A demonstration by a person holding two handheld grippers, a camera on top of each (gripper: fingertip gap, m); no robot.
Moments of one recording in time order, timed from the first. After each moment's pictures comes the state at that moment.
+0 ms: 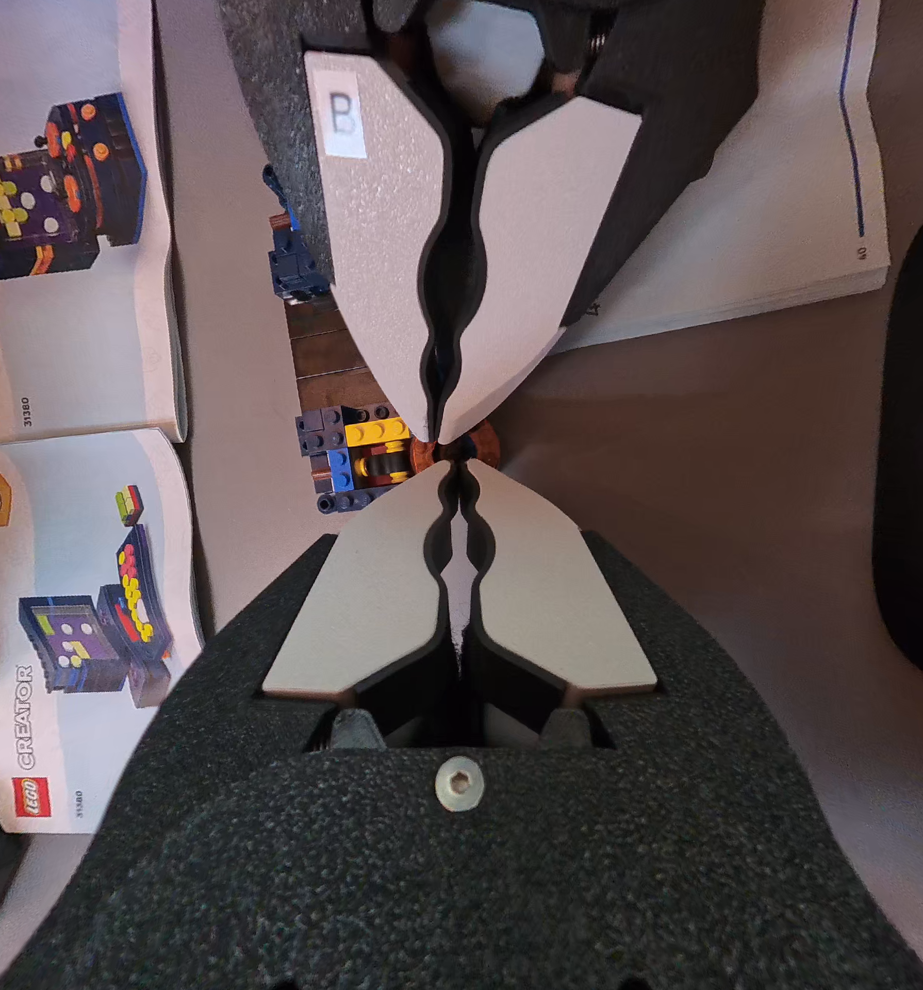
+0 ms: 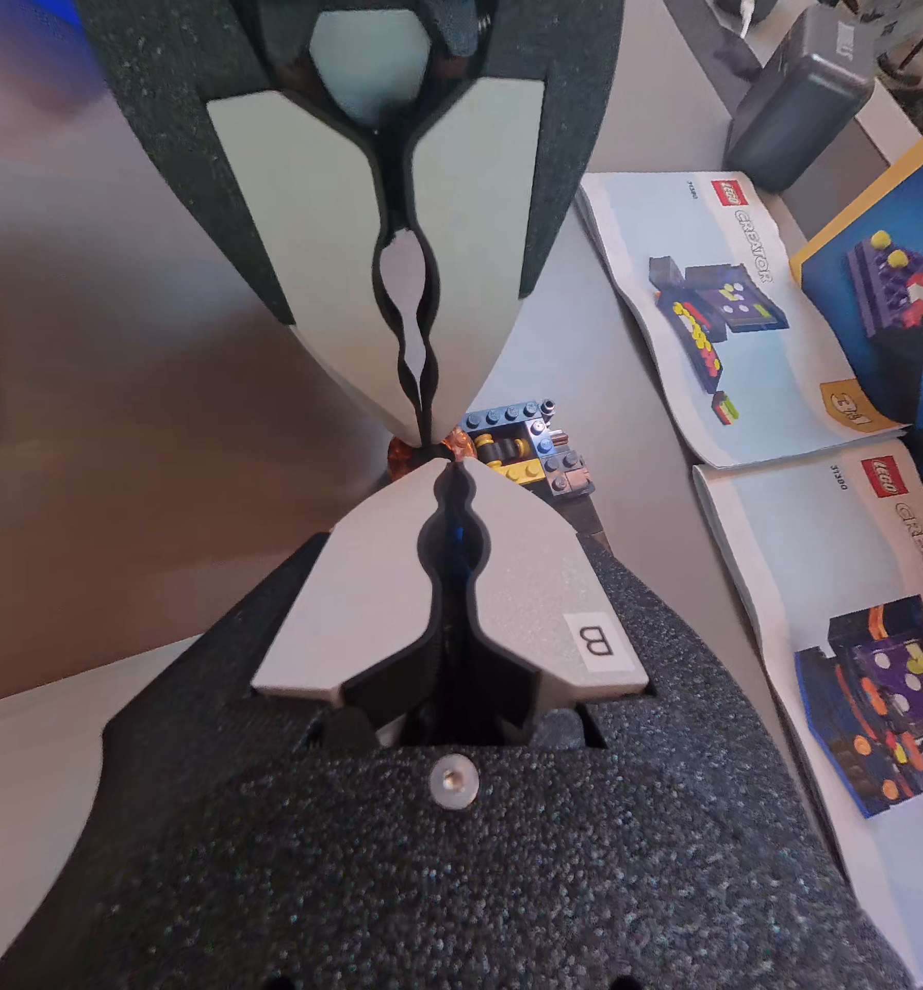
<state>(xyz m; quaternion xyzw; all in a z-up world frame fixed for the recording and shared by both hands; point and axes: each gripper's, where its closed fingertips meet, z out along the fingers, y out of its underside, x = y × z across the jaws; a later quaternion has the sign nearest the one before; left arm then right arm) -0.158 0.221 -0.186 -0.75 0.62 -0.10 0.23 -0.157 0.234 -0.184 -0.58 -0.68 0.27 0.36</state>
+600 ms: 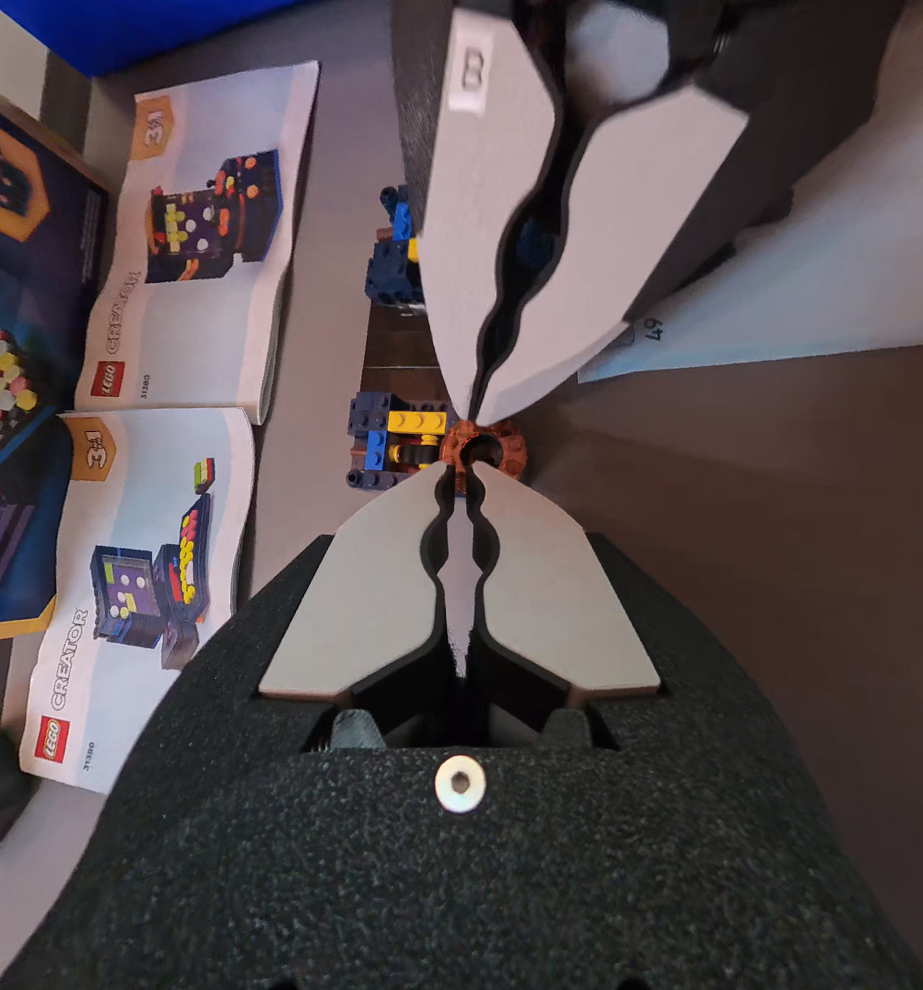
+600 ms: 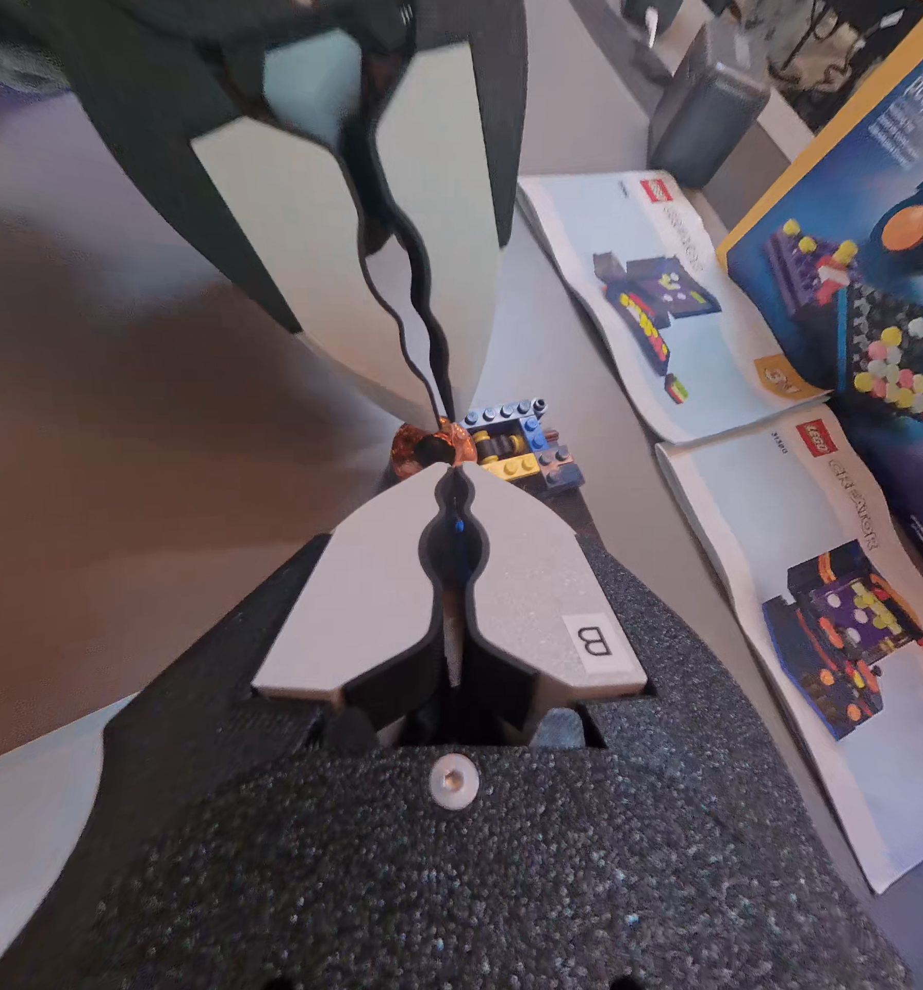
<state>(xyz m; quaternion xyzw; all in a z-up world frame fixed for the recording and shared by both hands) -0.164 0.235 -0.181 -0.75 0.56 -0.08 0.34 -0.155 0.238 -0.179 -0.61 -0.64 0.23 0.40</state>
